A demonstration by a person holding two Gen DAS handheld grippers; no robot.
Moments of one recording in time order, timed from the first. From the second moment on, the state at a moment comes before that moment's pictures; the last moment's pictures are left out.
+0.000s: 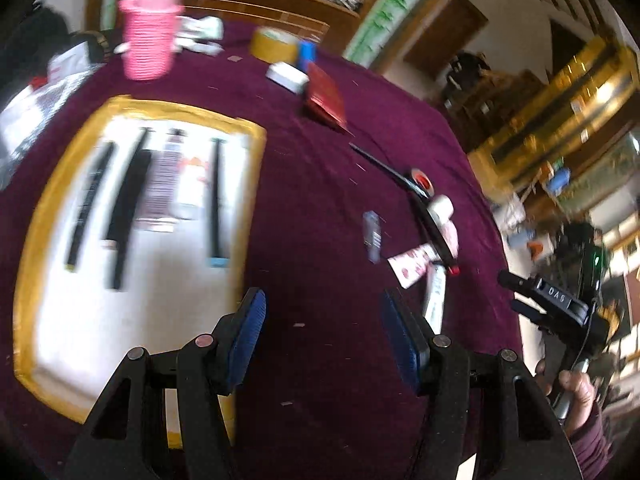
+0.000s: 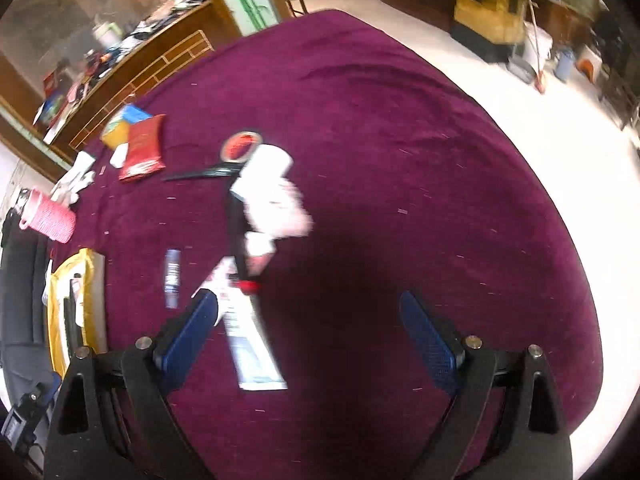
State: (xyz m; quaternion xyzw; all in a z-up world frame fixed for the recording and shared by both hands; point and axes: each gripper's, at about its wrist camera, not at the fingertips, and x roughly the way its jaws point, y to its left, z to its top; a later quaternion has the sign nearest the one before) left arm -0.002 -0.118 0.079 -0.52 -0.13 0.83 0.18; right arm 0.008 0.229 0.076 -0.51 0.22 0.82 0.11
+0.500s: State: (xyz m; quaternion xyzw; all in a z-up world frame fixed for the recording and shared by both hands) left arm -0.076 0.014 0.022 -0.51 0.01 0.85 0.15; right arm 0.020 0.301 0.057 -0.53 0.21 0.82 0.07
